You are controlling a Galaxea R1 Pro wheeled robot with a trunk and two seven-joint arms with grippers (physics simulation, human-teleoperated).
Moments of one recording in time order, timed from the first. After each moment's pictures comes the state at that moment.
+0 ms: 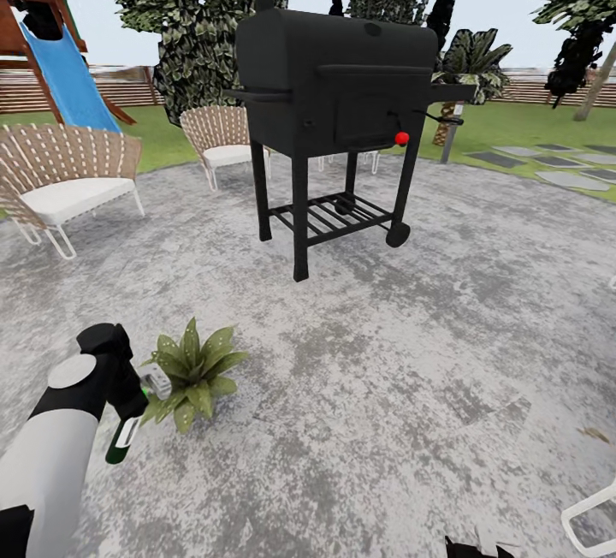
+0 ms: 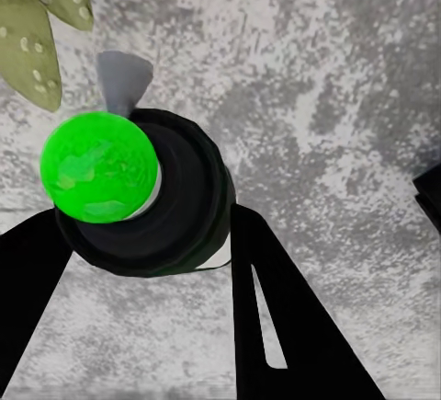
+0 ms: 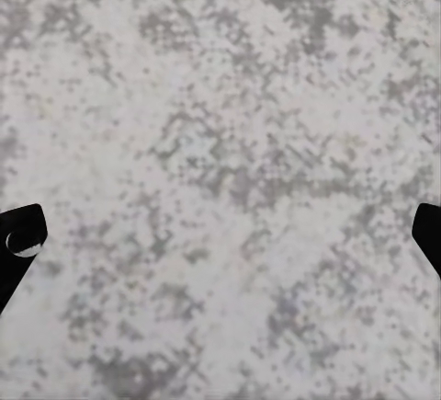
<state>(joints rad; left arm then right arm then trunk) -0.83 0.18 0.22 -0.91 -1.61 0.58 -1.56 -0.37 -0.06 -0.73 -0.25 0.57 -0.21 0.06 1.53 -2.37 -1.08</state>
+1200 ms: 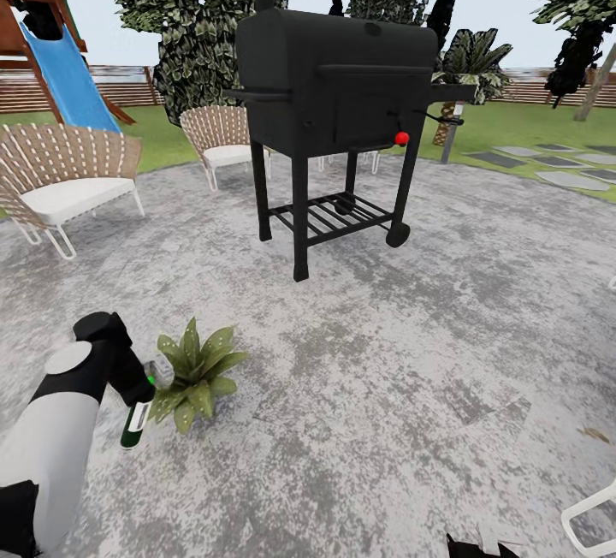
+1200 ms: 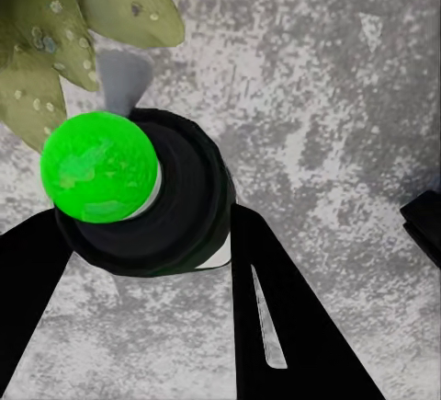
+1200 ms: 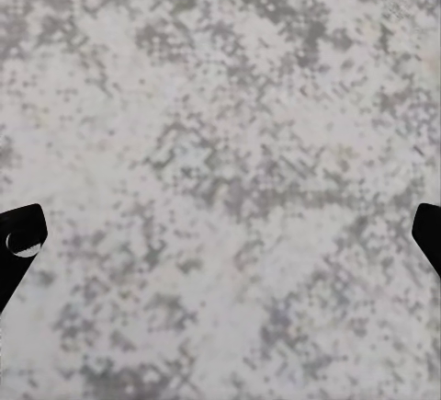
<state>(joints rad) -0.89 0.18 0.27 -0.86 -1.56 0.52 -1.56 -0.37 -0.07 -0.73 -0.25 0.58 -0.23 0.06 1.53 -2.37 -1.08</state>
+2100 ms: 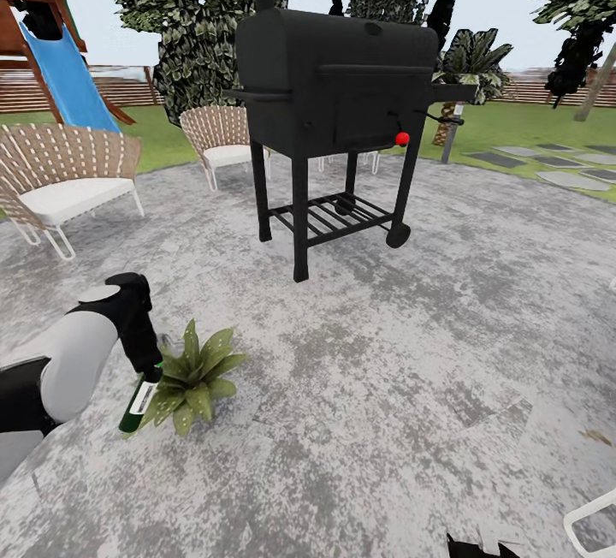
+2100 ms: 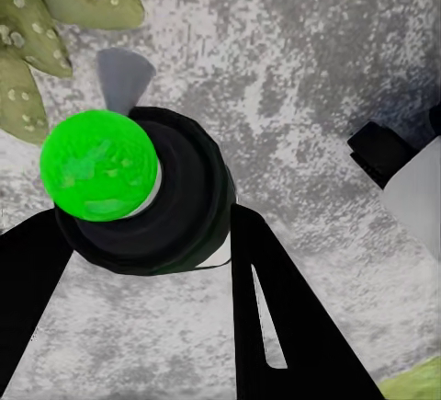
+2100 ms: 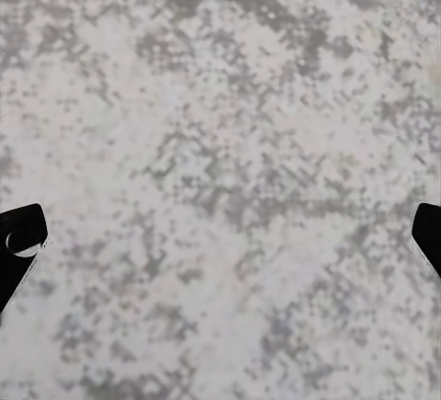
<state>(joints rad) -1.29 0.18 0.25 -0.27 -1.74 0.53 -1.56 -0.37 -0.07 -0.73 -0.25 0.58 -0.23 0.06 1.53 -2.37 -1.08</state>
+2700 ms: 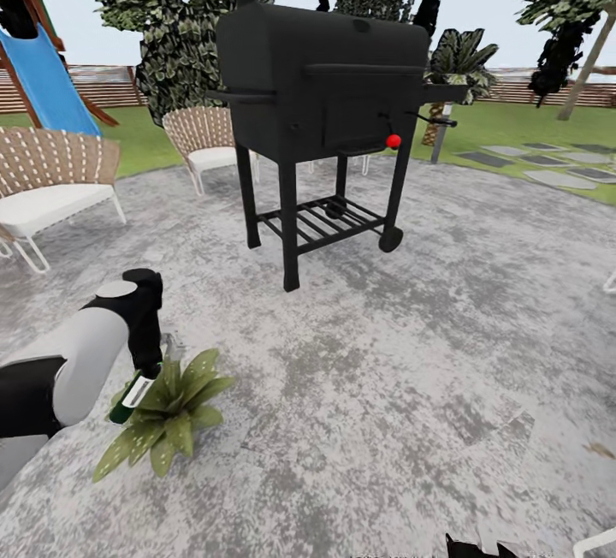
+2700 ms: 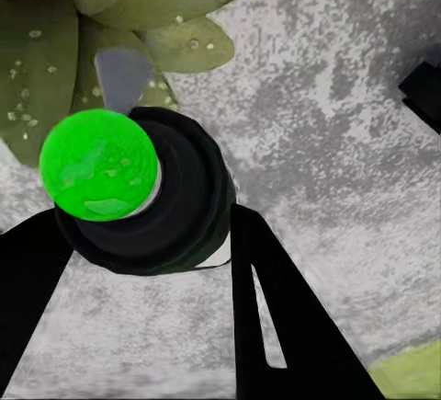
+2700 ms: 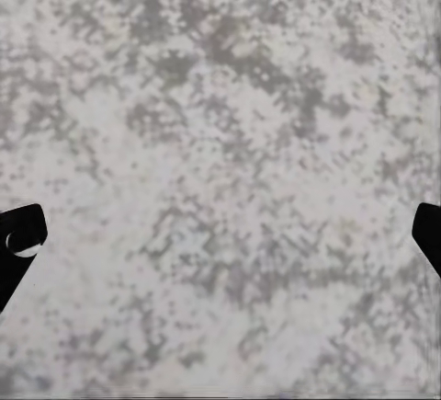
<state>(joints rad) -1.30 0.15 0.09 -0.27 -1.74 0.48 -1.56 -0.37 -0.06 -0.73 -0.25 0.57 -0.23 0.05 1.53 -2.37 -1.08</state>
